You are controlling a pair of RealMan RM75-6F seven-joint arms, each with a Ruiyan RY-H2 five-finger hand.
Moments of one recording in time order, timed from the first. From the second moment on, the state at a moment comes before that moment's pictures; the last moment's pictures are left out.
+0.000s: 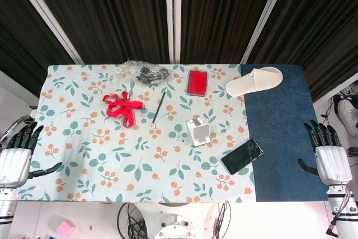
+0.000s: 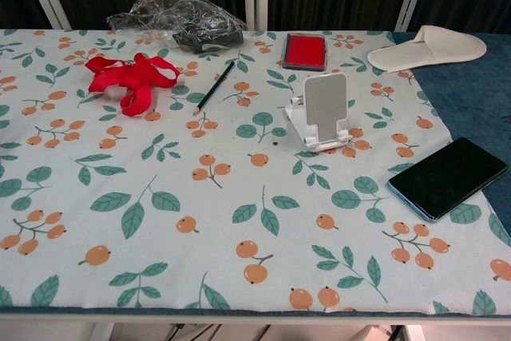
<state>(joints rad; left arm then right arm) -0.12 -1.15 -0.06 -1.56 1.50 1.48 0.08 0.11 -1.15 0.09 -1.60 -1.45 1.44 -0.12</state>
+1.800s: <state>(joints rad) -0.12 -1.12 -0.04 -1.58 1.52 1.48 0.08 0.57 -1.19 0.01 -1.52 -1.55 0.80 -0.14</state>
